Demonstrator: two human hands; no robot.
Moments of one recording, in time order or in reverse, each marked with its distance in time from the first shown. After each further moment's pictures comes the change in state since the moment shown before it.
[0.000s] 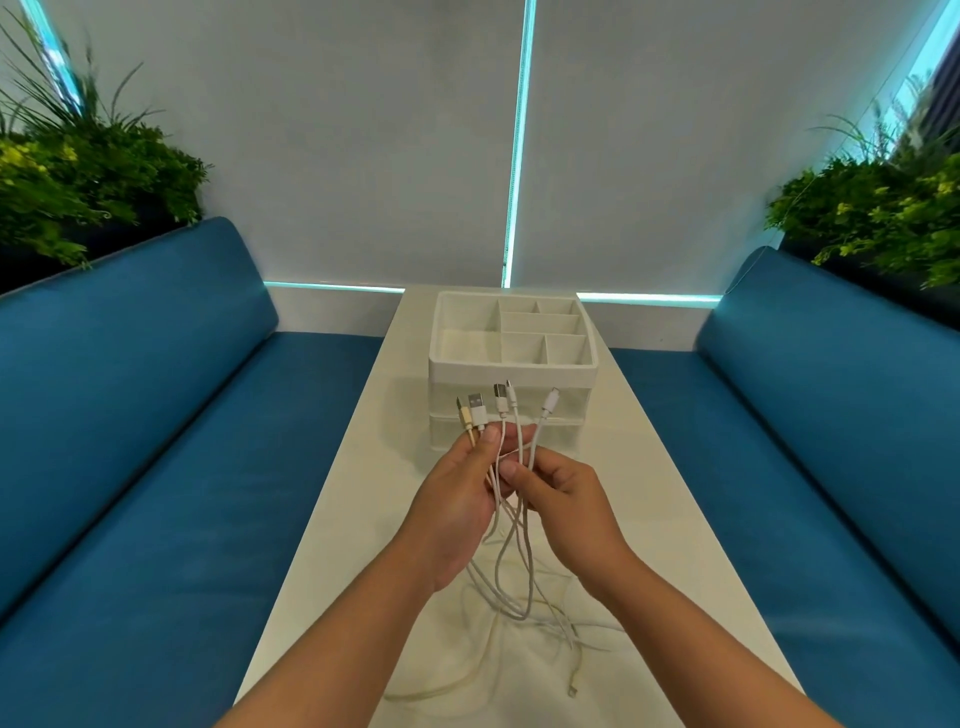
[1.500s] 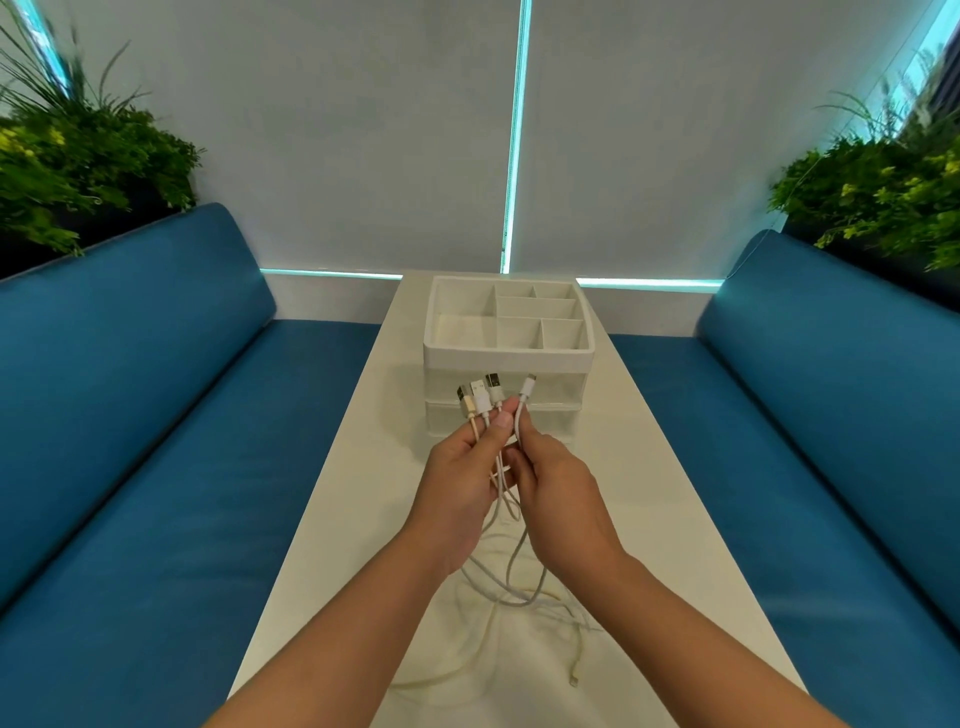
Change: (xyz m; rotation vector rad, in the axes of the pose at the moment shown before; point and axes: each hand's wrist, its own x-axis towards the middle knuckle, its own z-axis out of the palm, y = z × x) left_hand -0.001 -0.001 0.016 0.016 0.147 -0.022; right_hand -0.007 -0.005 0.004 -0.477 0.035 -0.064
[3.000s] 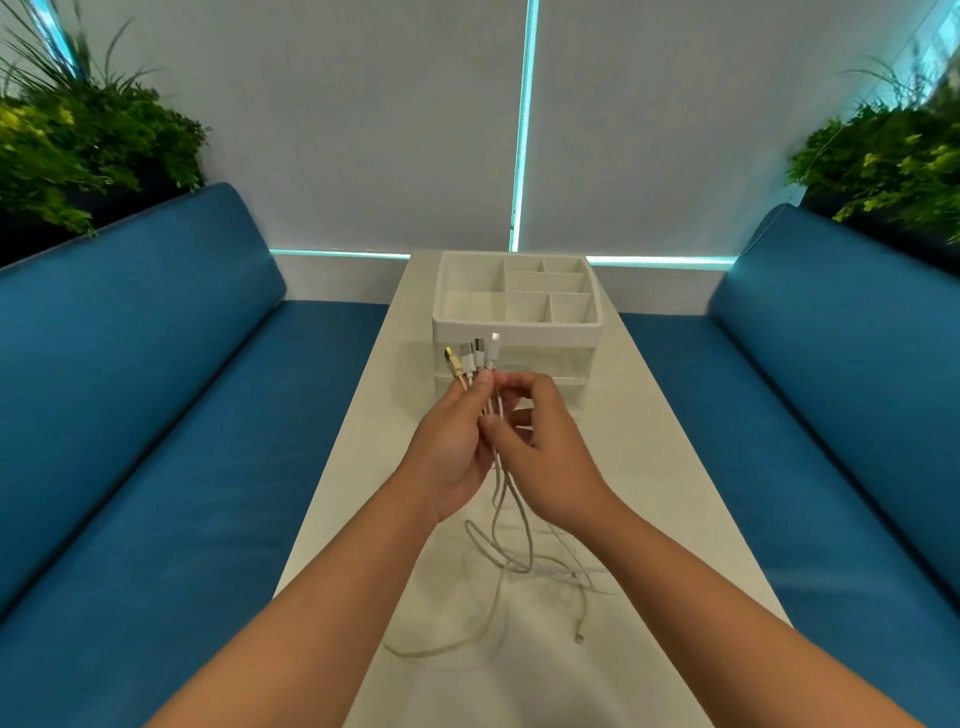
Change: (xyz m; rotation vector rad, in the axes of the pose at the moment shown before) left_hand 0.006 0.012 -0.014 -0.086 -0.056 -0.068; right_hand 0.007 -0.005 0.011 0.198 -0.002 -0.080
